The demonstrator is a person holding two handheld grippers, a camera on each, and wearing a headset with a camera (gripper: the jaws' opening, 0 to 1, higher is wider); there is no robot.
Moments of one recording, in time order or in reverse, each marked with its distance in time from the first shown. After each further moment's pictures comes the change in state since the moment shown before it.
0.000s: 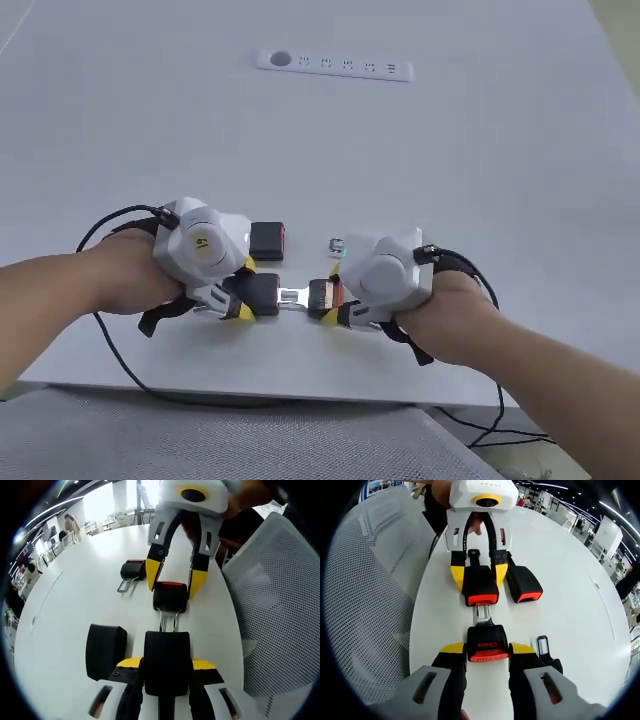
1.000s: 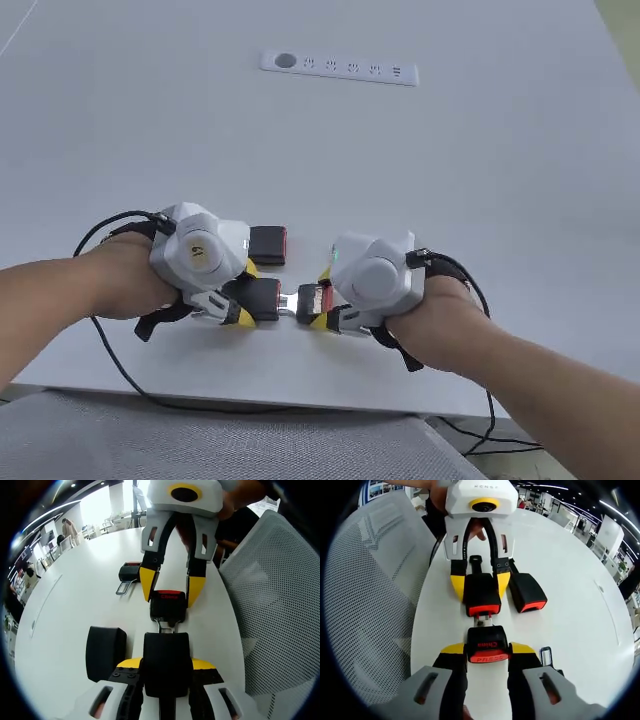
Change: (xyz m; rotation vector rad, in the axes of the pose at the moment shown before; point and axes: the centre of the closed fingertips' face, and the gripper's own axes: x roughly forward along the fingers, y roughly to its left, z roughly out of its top) left arm 0.000 -0.001 0.000 0.030 -0.023 -0.007; right arm 0.010 0.002 0.015 0.010 -0.025 0.035
